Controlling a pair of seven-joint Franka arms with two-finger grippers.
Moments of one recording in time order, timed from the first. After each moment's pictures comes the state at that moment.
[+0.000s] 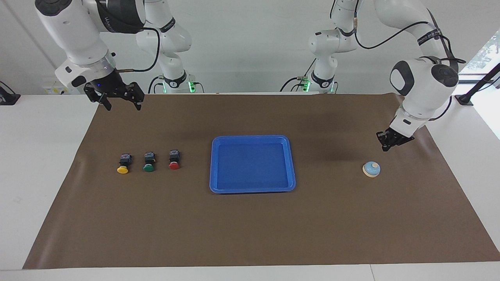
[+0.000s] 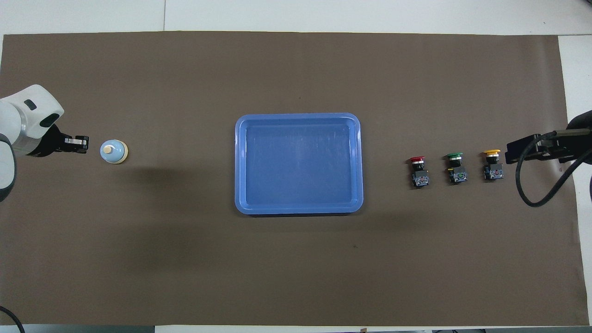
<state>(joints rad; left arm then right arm) 0.05 0.09 0.00 -1.97 0.02 2.10 0.14 -0.02 -0.05 0.00 -1.70 -0.02 1.57 -0.01</state>
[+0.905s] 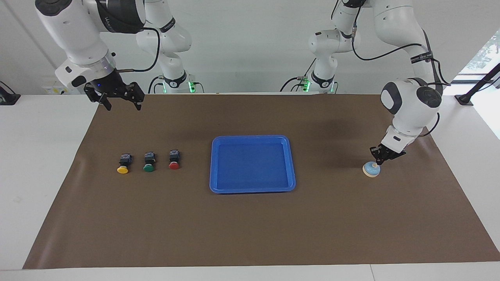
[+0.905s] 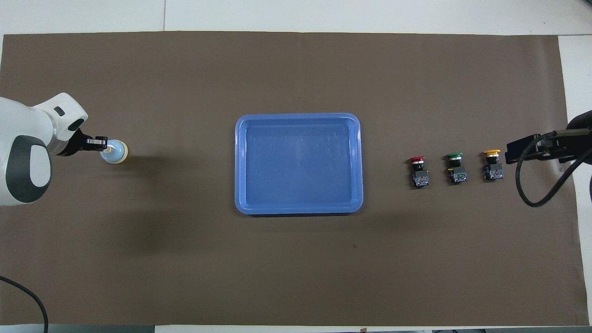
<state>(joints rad) 0.05 0.20 0.00 -2.03 0.02 2.29 0.14 -0.02 -0.05 0.00 -1.70 -0.02 1.57 -0.01</state>
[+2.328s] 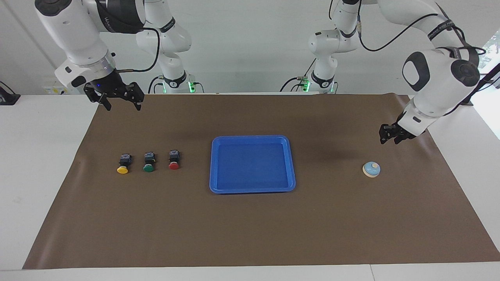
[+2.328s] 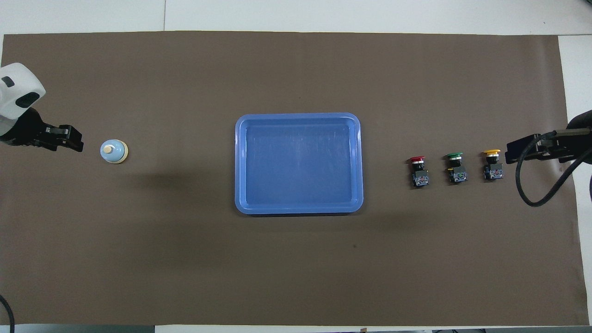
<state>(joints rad) 0.04 0.10 -0.01 -1.70 0.02 1.72 0.14 -0.02 -0.05 0.00 -1.70 -0.02 1.57 -0.01</state>
